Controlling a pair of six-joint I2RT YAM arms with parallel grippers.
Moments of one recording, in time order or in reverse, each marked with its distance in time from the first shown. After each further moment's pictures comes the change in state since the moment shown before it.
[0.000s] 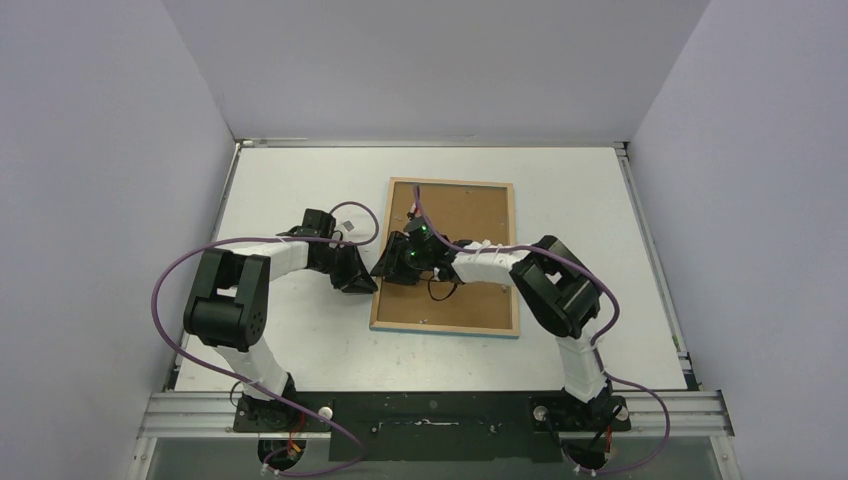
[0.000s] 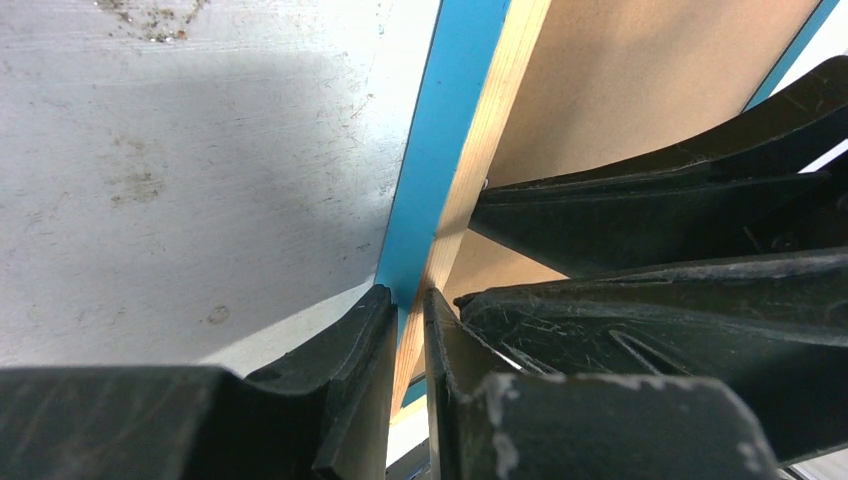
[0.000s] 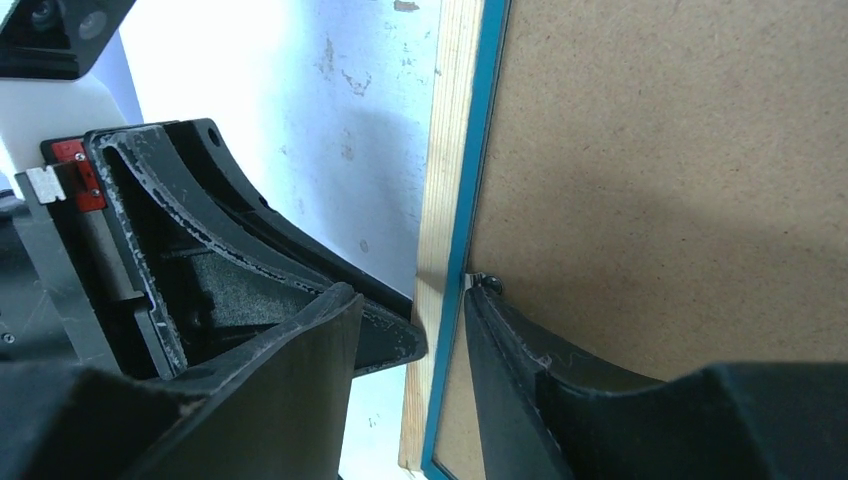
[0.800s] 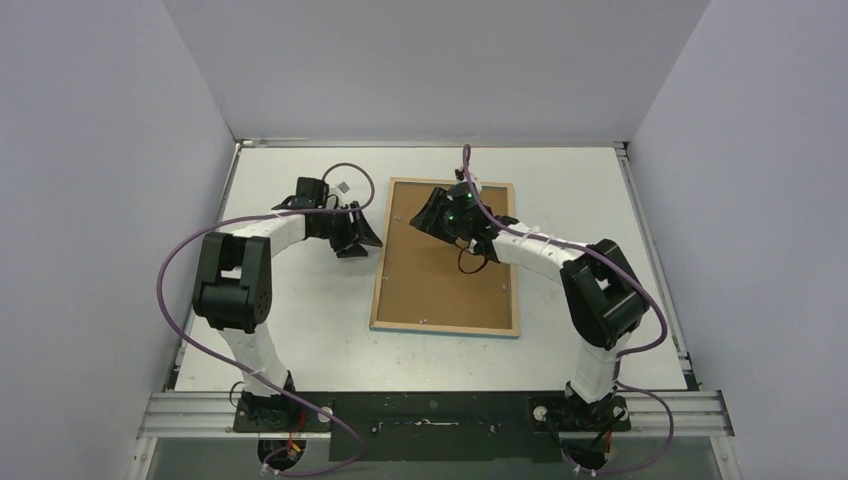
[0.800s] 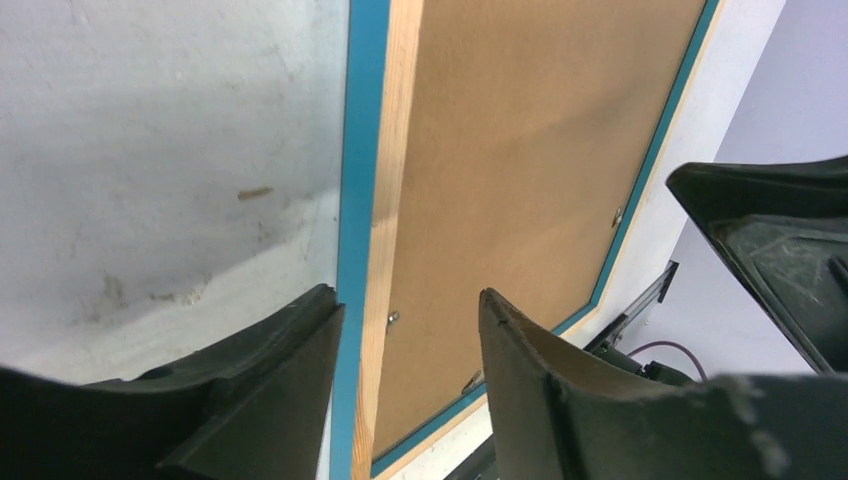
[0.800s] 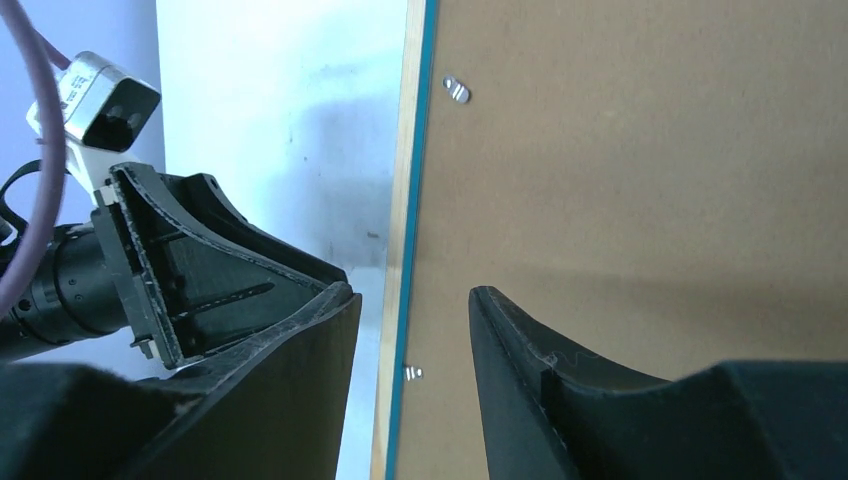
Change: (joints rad) left arm 0.059 0.098 0.246 0.024 0.040 0.026; right arm -0.193 -0.235 -0.084 0.005 0.155 -0.122
